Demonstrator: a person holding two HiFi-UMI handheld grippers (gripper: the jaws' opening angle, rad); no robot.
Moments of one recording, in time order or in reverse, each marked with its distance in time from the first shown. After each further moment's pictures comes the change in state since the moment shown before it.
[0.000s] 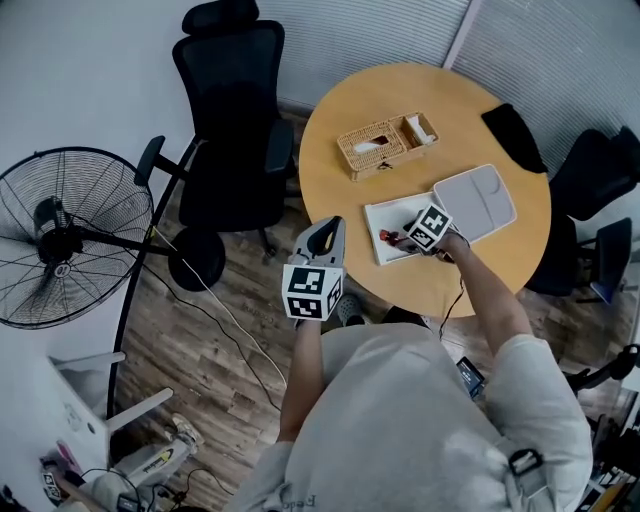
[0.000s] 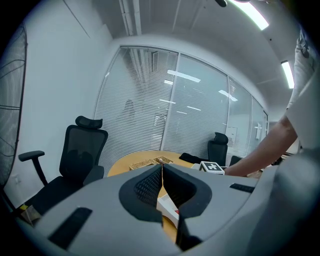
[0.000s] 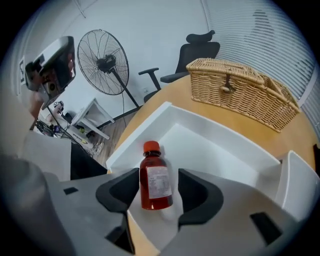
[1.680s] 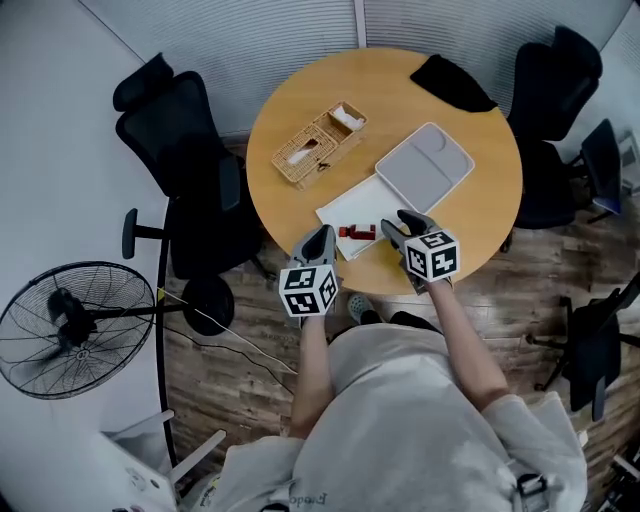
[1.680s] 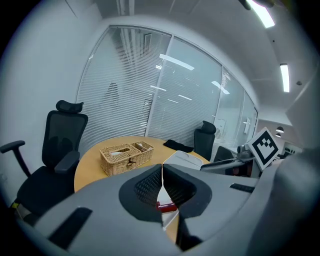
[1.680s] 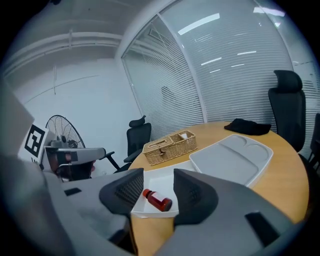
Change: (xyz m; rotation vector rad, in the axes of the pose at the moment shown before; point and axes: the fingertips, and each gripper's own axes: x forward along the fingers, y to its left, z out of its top) left arm 0.059 -0.083 -0.044 0.002 0.157 -0.129; right arm -0.174 0.035 -0.025 0.597 -0.881 -0.442
